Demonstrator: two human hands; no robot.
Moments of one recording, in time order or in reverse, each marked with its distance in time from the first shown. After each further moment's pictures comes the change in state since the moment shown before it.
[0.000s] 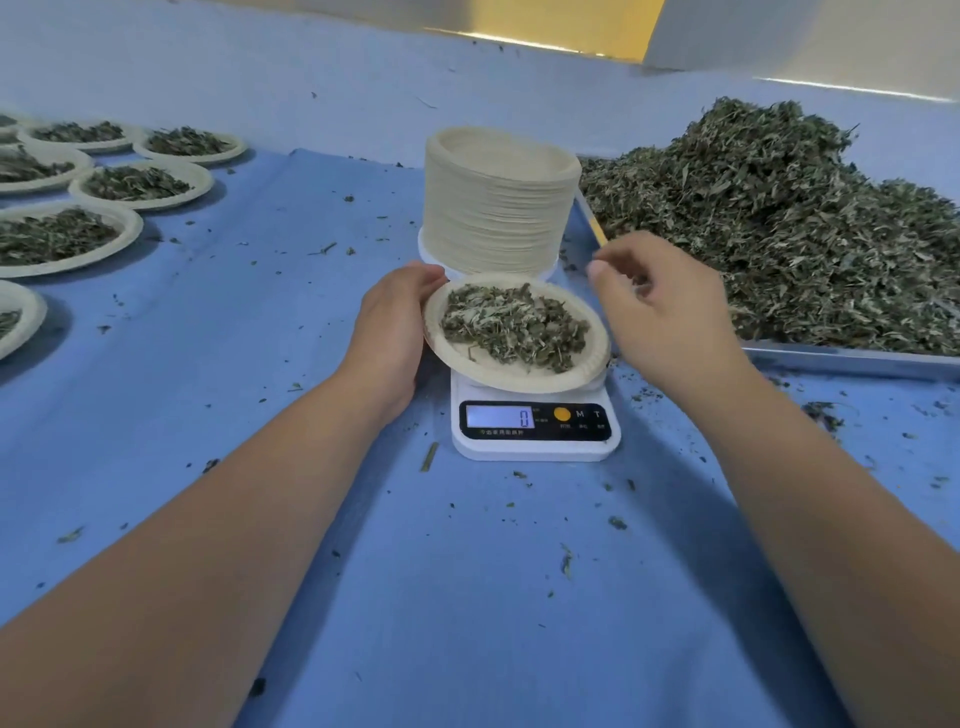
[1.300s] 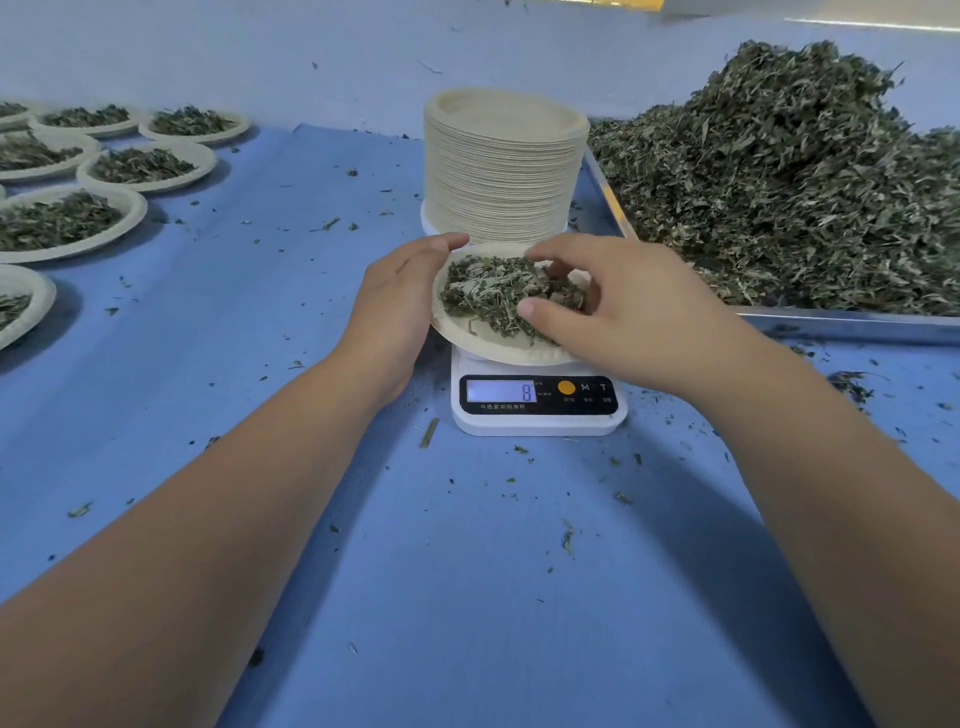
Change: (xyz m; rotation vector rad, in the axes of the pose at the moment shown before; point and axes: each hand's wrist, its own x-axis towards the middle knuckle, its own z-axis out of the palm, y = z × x) left_hand 0.005 -0.010 -0.003 0.108 -0.008 0.097; right_hand -0.011 -0.019 0.003 -0.162 -0.351 -0.183
